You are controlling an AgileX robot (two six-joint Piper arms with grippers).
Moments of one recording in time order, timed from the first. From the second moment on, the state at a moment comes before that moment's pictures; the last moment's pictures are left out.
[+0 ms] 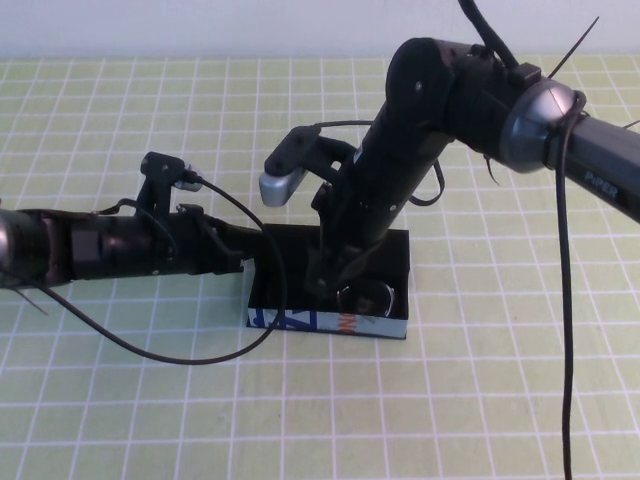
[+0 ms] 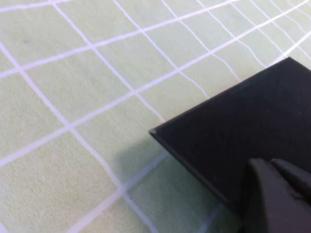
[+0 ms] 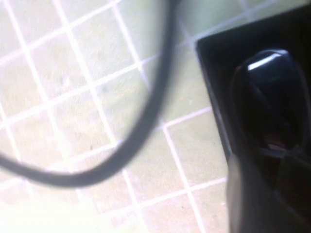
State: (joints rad) right arm 0.58 2.14 -1.92 0.43 1.22 -0.70; left arm -0.14 2.02 -1.07 -1.71 0.85 1.88
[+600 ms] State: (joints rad) right arm 0.60 2.14 -1.92 0.34 1.22 -0.95; left arm -0.14 2.03 -1.07 -1.71 0.92 1.88
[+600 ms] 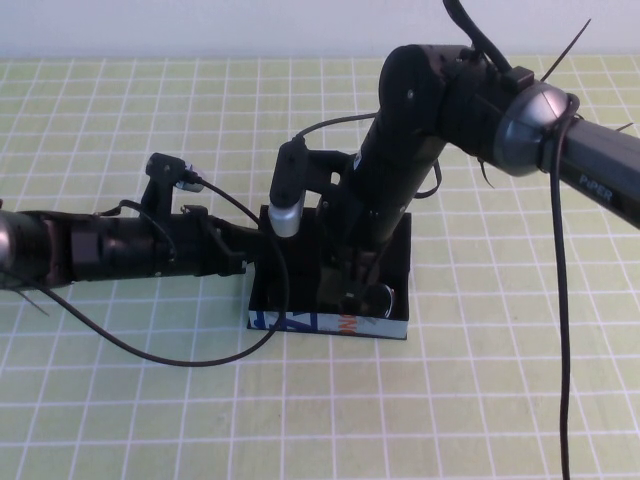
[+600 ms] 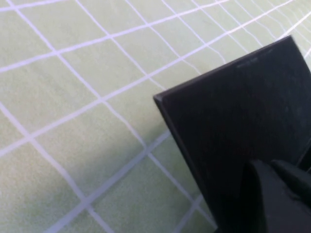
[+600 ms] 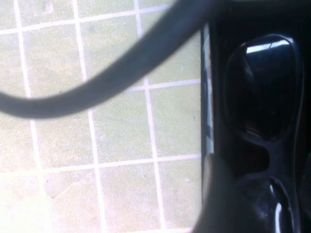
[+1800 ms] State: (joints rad) right arm 0.60 2.21 -1.92 0.34 1.20 -0.98; left arm -0.14 2.03 -1.07 -1.67 0.96 1.85
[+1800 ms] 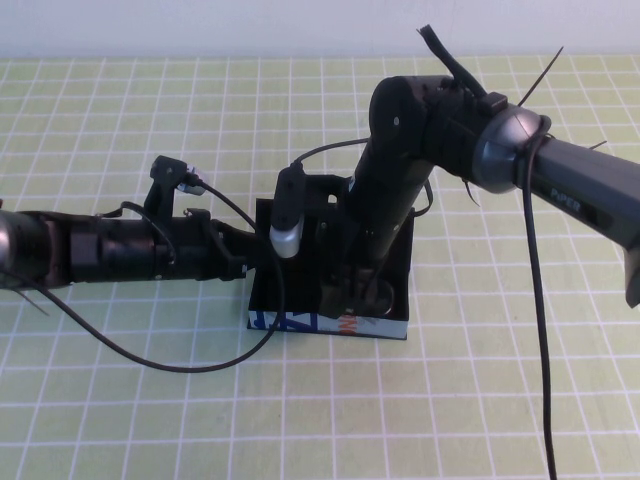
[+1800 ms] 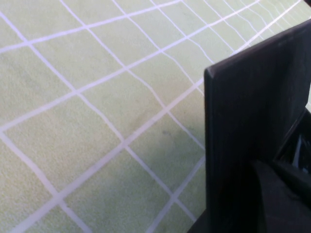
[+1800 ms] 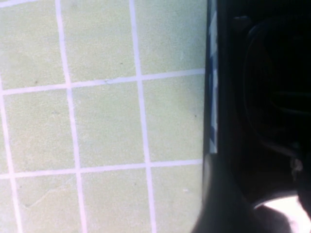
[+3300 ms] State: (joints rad) right arm 0.60 2.26 -1.97 0.30 1.20 -0.98; left arm -0.14 2.03 -1.07 -1.65 0.96 1.84
